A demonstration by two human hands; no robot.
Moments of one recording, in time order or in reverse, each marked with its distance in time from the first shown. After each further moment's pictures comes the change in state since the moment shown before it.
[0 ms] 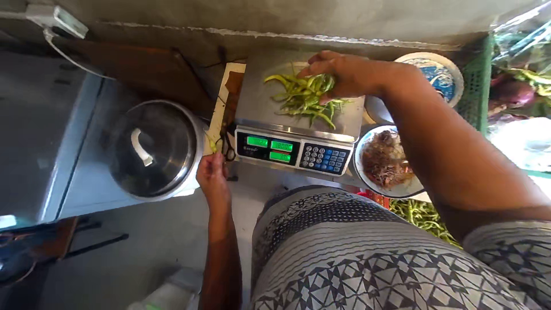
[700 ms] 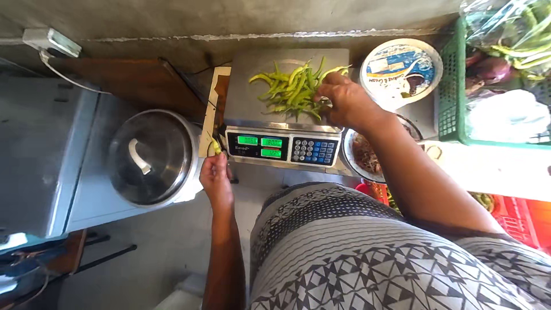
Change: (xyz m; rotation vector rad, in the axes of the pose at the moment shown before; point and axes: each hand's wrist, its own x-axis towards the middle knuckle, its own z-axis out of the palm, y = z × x) left_hand -0.018 0.001 0.014 -0.015 -0.088 0.055; right_hand -0.068 0.015 0.071 -0.052 0.351 0.157
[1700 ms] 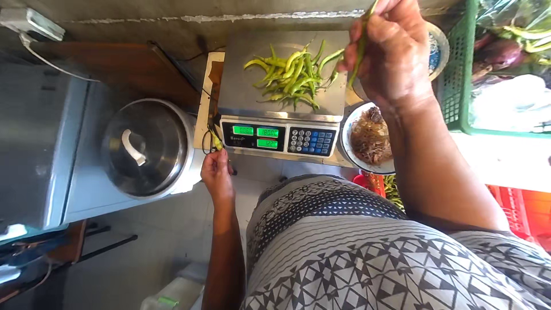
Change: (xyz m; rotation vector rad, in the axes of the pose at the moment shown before) left_hand -0.017 -0.014 0.001 0.060 -0.016 -0.039; right_hand -0.013 -0.021 -0.045 1.287 0.434 -0.079
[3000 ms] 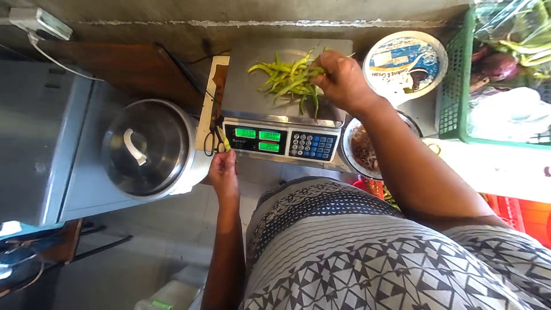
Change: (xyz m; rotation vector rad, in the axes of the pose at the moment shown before) left_hand -0.001 -0.005 0.011 -0.027 -0.016 -0.023; right_hand 0.021 0.053 0.001 -1.088 -0.316 -0.042
